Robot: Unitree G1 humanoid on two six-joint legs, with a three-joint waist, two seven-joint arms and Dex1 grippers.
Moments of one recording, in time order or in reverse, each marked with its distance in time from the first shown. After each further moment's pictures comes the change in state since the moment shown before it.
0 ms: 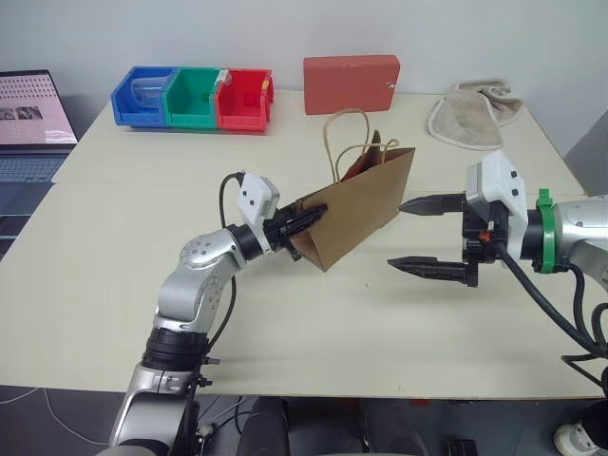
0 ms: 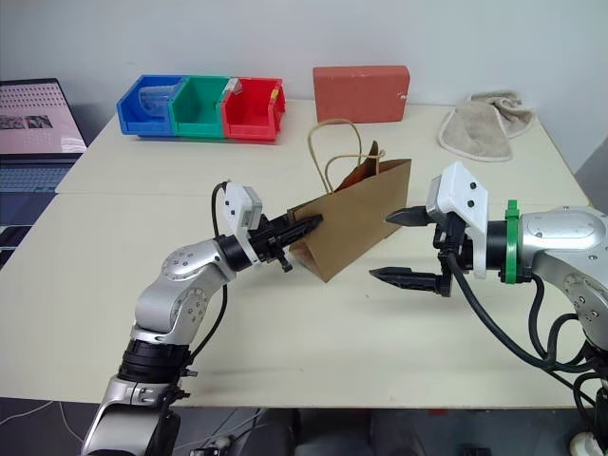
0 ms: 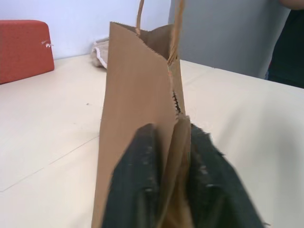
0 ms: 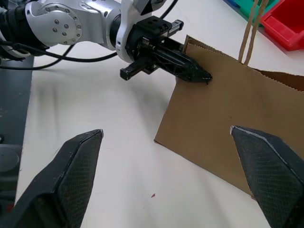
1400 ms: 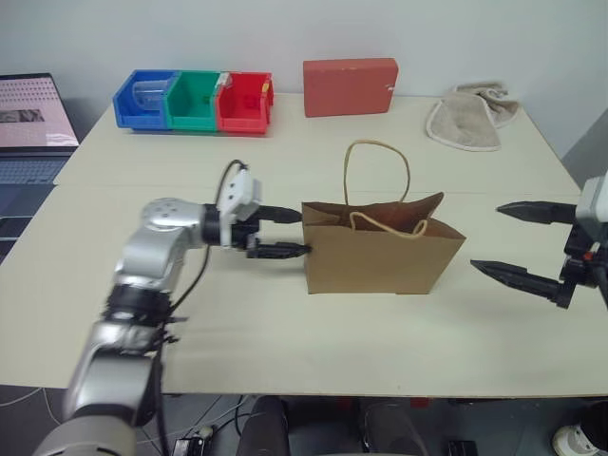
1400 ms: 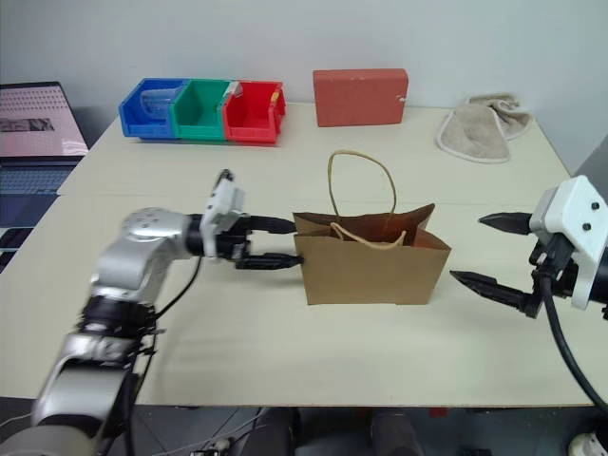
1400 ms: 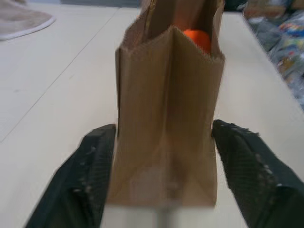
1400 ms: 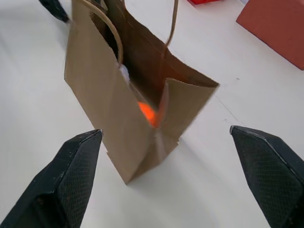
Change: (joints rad) left arm -0.087 0.384 0.018 0.101 0.049 0.026 -0.568; right arm 0.487 -0.242 -0.553 0.001 -0.004 -0.074 0.075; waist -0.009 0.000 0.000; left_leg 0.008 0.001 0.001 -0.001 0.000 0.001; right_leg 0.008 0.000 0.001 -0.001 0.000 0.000
